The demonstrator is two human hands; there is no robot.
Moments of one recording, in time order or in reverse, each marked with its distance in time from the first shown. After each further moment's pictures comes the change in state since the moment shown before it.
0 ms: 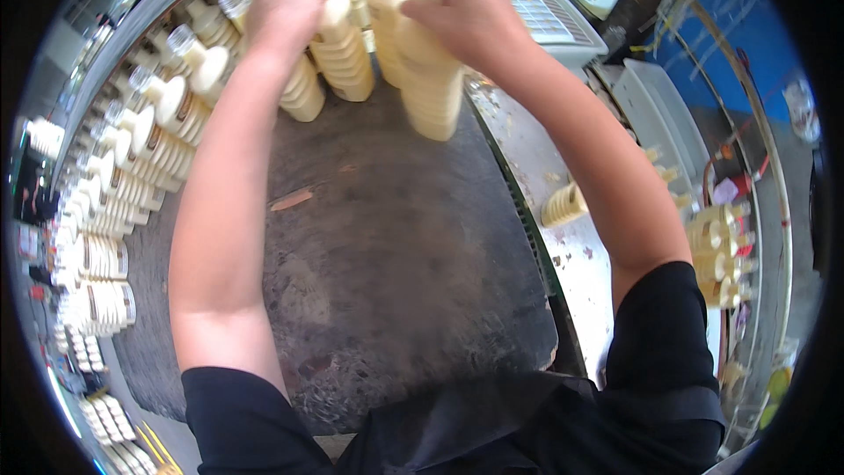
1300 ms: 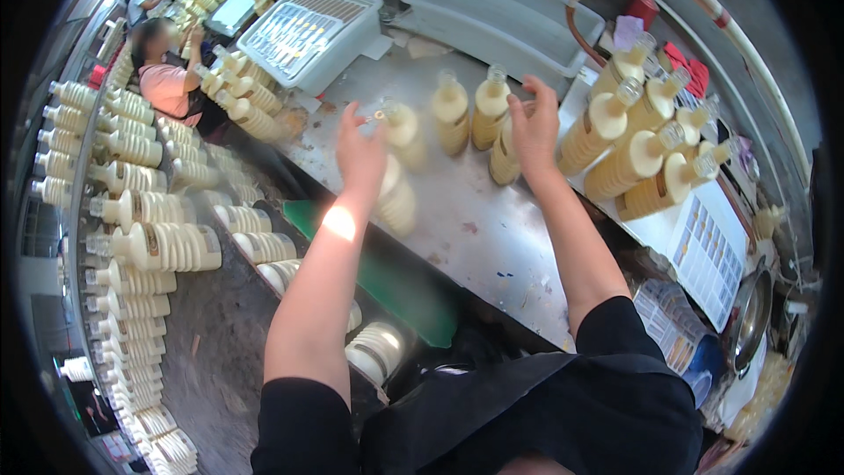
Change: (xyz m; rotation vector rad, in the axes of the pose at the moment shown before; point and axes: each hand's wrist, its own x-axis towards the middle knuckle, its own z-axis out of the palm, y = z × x) left_hand -0.290 0.344 0.316 -0.438 -0.448 0.067; right_hand -0.389 0.349 -0.258 -0.217 0.706 0.748
